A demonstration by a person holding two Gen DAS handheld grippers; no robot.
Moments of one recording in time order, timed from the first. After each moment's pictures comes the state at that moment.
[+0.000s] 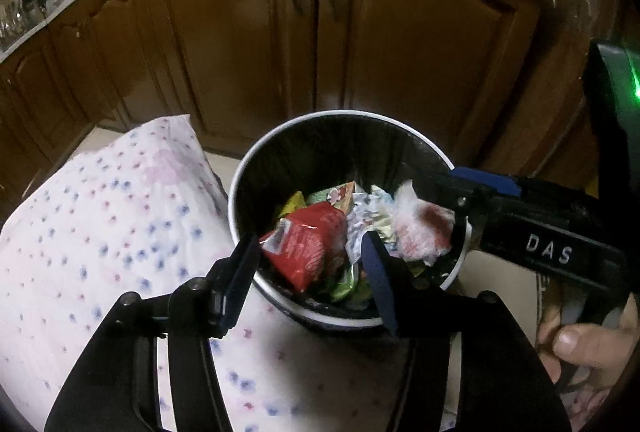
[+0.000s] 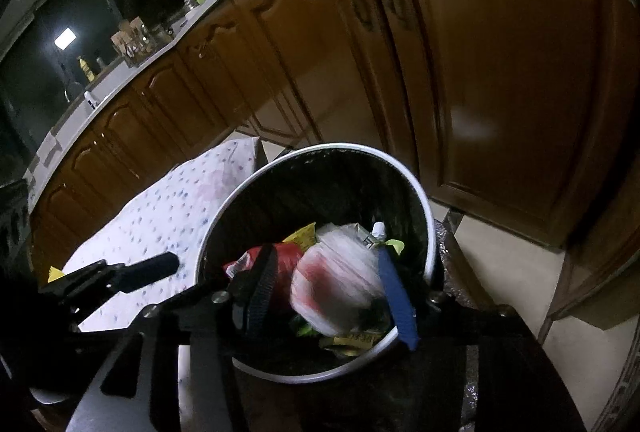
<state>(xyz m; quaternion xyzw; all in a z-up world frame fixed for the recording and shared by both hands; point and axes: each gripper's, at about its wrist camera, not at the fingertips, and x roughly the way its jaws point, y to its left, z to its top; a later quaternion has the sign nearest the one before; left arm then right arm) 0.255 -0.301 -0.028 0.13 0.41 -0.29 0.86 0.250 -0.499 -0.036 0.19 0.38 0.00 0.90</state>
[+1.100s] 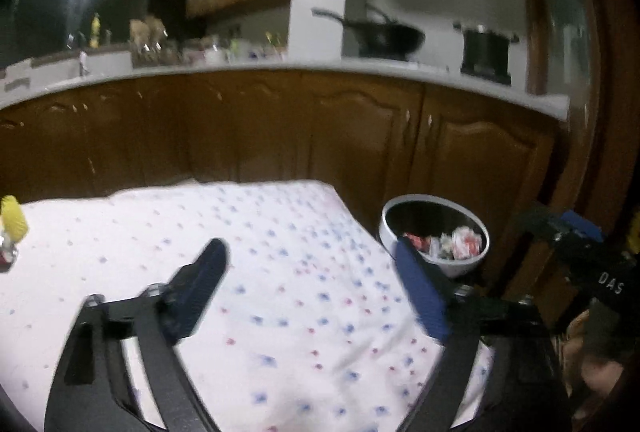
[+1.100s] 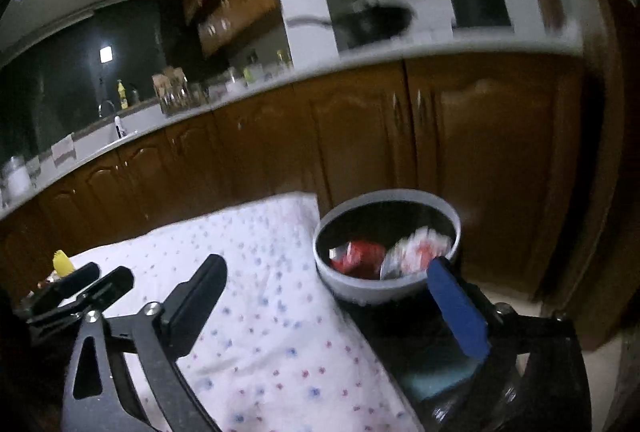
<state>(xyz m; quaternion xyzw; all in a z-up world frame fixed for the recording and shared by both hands) 0.079 -0.075 0.025 -0.01 0.18 -0.15 0.97 0.088 -0.354 0.023 0.08 0.17 -0.05 0.98</state>
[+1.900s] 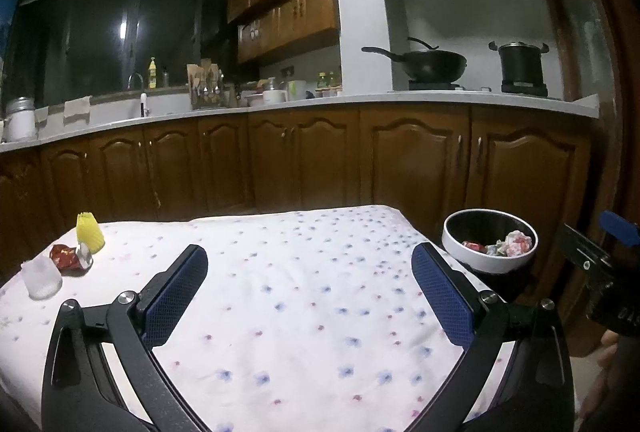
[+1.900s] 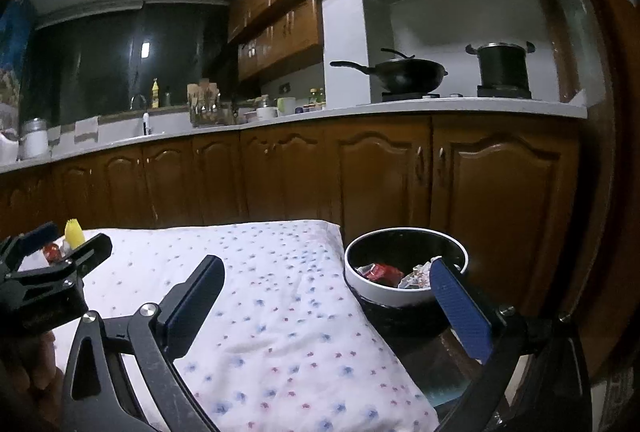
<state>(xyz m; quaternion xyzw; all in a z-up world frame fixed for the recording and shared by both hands) 0.027 -0.039 0.009 0.02 0.12 -0.05 0.99 0.029 -0.295 0.011 0.01 0.11 -0.02 0.99</state>
